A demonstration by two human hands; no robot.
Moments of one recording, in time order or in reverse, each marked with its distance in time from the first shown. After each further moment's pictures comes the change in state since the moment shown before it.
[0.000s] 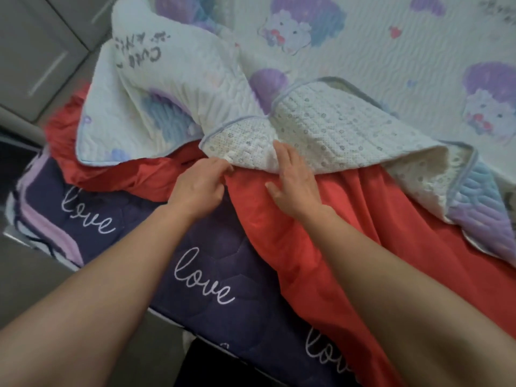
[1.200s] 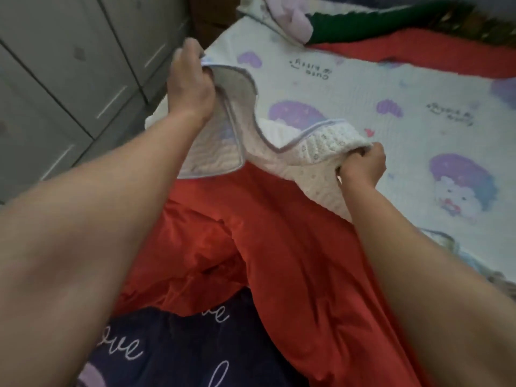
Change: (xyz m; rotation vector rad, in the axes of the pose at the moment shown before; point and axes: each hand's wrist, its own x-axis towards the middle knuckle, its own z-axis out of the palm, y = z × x) left_hand 0.262 -0.005 -0.258 -0.208 0.665 -0.100; right_hand 0.187 -0.031 -0.174 0.637 0.808 0.703
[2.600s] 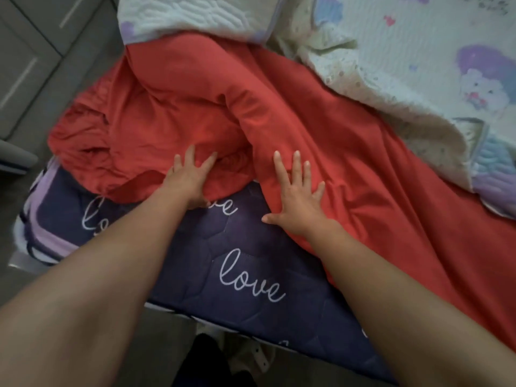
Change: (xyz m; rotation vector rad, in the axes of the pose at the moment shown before) left_hand -0.319 -0.174 0.012 0.594 -1.076 -0.010; right_hand -0.236 0.202 -0.034 -0.902 -0.859 -0.481
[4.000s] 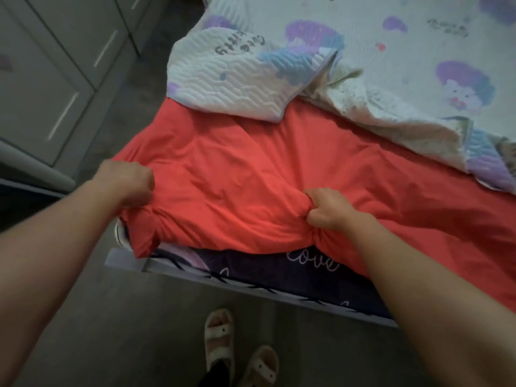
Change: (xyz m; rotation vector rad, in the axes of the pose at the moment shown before) left_hand -0.116 -0.202 -0.102 0.547 0.024 -0.051; right_hand -0.068 -0.107 -0.031 -0.022 -0.107 0.033
